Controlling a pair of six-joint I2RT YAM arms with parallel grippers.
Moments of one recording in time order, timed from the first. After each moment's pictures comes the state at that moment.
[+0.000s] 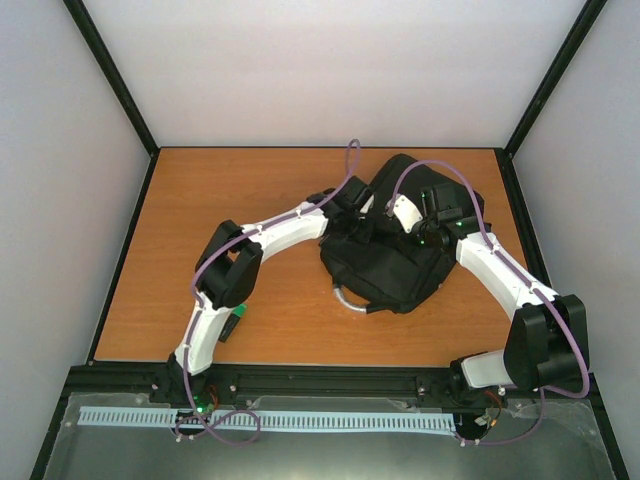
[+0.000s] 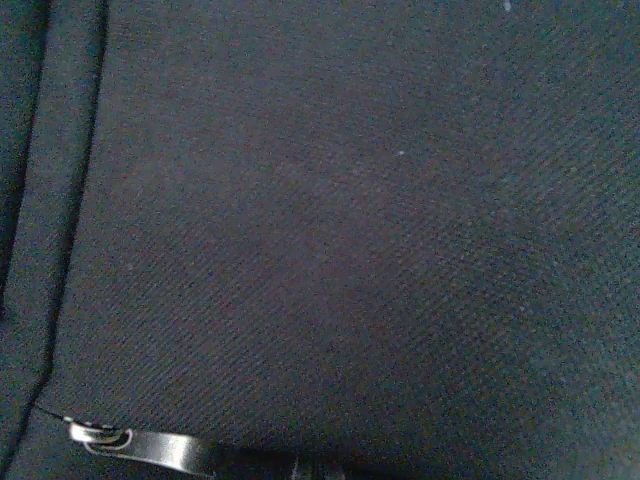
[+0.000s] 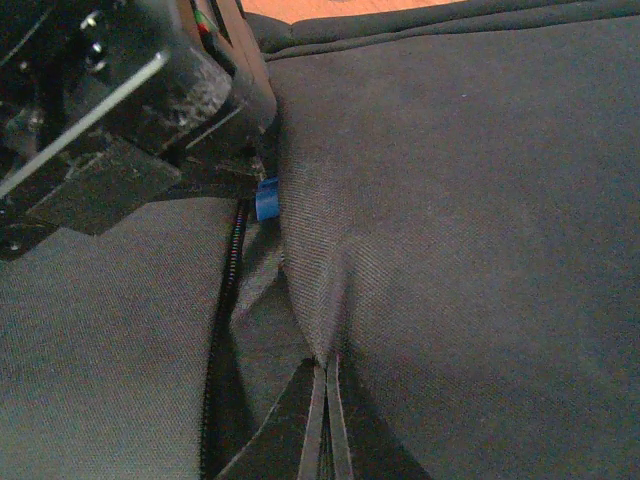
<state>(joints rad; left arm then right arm) -0.79 2.20 1.80 -0.59 0.11 -0.47 0.27 1.38 1.00 -0.54 -0.25 -0.51</state>
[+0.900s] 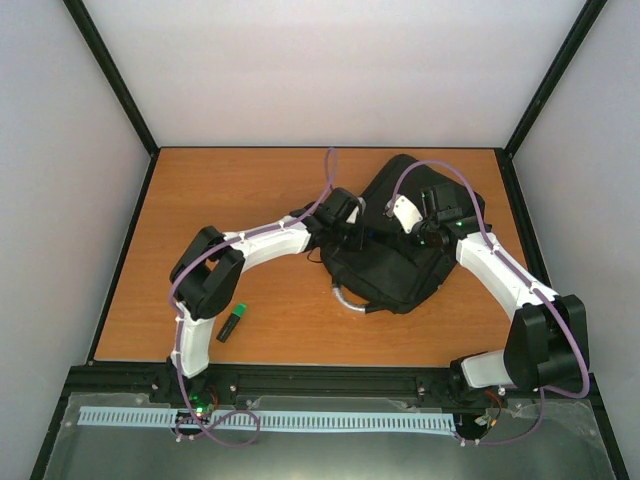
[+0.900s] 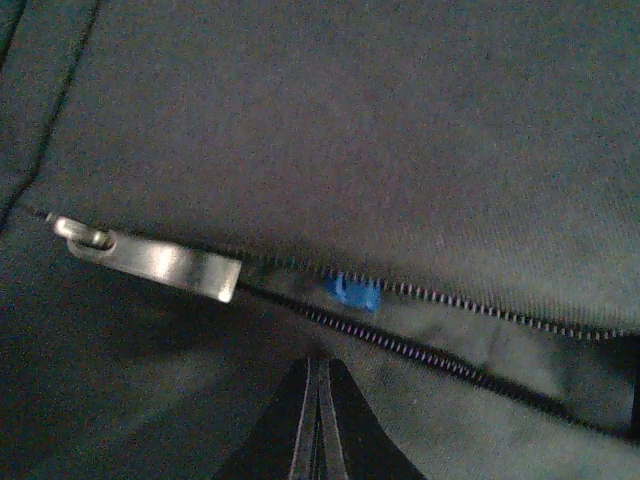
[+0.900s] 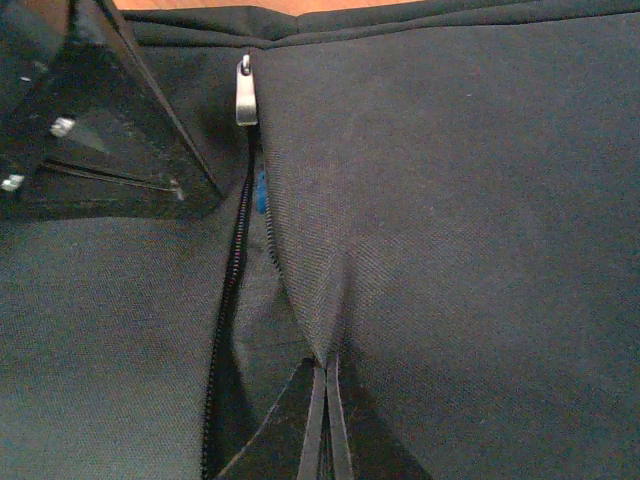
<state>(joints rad) -0.79 2.00 1.46 -0.33 0.19 -0.64 0.27 1.38 1.00 -0.55 -0.25 -0.51</state>
